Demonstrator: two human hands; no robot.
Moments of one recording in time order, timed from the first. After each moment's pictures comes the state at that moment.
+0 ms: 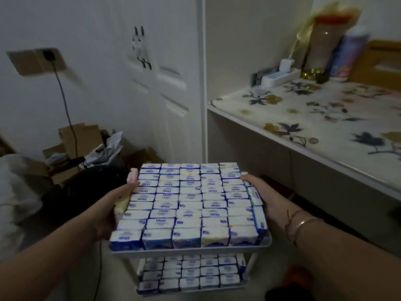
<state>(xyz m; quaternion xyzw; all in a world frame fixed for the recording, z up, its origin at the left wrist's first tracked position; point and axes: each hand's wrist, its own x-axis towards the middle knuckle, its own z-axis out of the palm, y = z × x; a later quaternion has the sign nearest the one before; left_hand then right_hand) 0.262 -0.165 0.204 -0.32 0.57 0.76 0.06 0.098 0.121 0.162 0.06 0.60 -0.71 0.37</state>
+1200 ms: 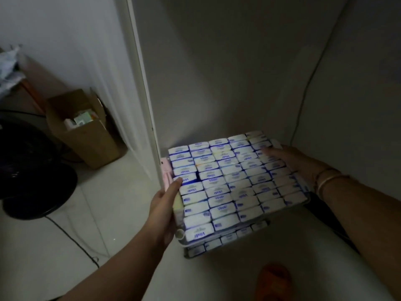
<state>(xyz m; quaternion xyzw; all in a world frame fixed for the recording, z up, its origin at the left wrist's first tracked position) 0.029 -0.012 -0.102 -0.36 0.42 0.84 0.00 -0.188 0.221 -0.048 0.03 0.85 -0.45 0.29</state>
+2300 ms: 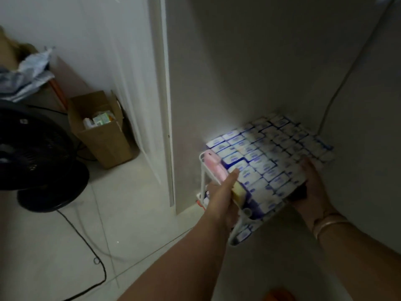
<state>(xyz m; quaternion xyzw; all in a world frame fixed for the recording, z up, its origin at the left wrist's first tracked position) -0.052 0.058 -0.090 -0.30 0.29 0.91 0.01 -0.147 0.208 -0.062 0.18 0.52 -0.82 0.17</state>
